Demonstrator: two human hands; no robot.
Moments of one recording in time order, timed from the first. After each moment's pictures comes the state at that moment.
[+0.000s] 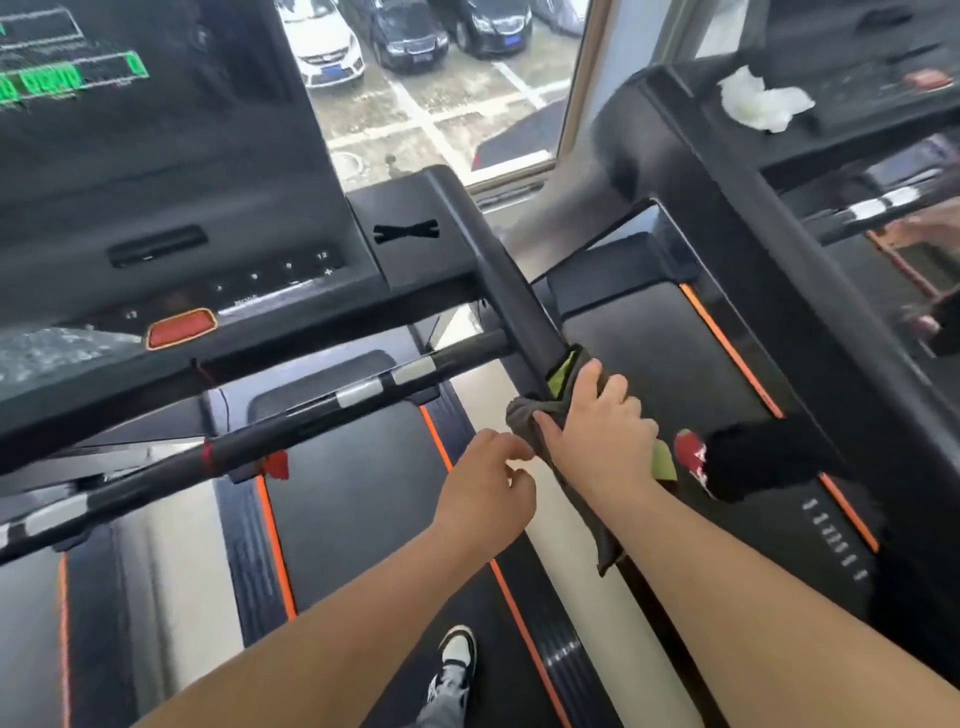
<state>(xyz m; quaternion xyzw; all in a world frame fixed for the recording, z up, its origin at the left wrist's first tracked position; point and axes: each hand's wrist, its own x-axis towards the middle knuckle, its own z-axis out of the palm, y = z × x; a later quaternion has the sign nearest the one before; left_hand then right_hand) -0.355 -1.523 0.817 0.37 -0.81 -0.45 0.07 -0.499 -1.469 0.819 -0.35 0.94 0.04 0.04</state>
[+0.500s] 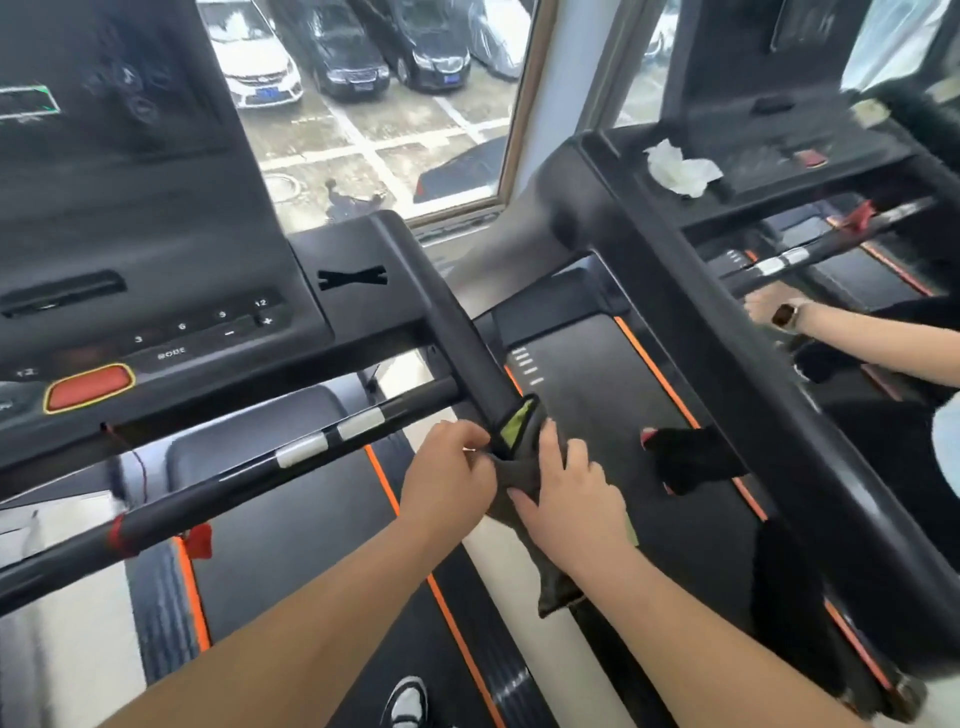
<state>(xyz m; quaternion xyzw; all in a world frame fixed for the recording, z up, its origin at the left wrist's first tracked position) -0.403 -1.566 0.834 0.40 -0.78 -0.47 0.13 -0.503 -1.441 0.824 -0.38 0.92 0.04 0.06</state>
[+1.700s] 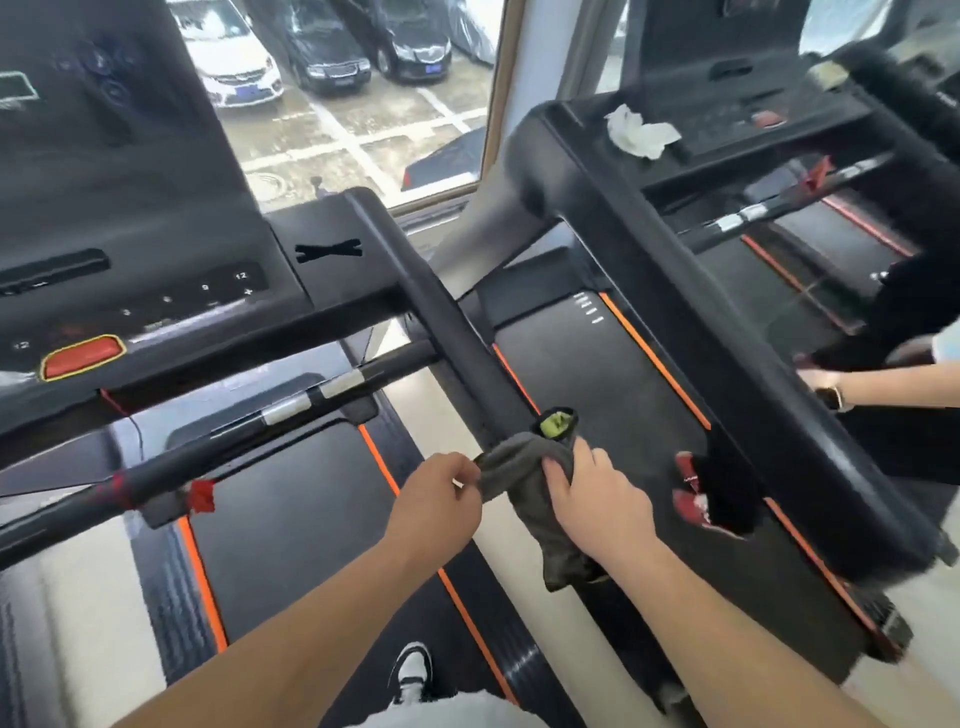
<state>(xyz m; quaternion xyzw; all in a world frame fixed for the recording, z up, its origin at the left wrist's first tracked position) -0.360 -1.506 0.810 0.38 -0.80 -0.47 0.03 -0.499 -1.365 0.825 -0.28 0.95 -0.01 0.15</state>
